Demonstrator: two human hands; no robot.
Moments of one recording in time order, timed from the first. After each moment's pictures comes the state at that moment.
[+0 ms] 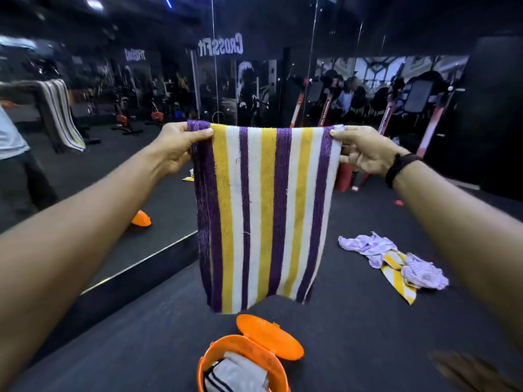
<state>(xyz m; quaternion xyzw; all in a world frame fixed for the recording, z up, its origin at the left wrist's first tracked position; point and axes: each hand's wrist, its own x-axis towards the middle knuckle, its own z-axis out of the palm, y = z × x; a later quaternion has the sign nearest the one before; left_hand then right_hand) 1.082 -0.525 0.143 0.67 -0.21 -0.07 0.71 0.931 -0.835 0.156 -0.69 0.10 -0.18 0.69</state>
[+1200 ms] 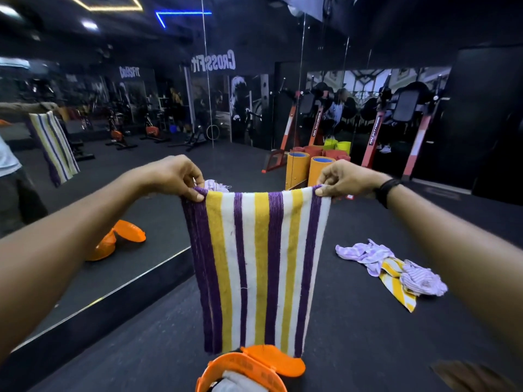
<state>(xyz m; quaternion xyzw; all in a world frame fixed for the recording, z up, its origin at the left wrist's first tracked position) 1.073 -0.508 0.151 0.89 -0.39 -0.04 0.22 0.915 -0.840 0.140 -0.93 0.07 -0.06 0.35</state>
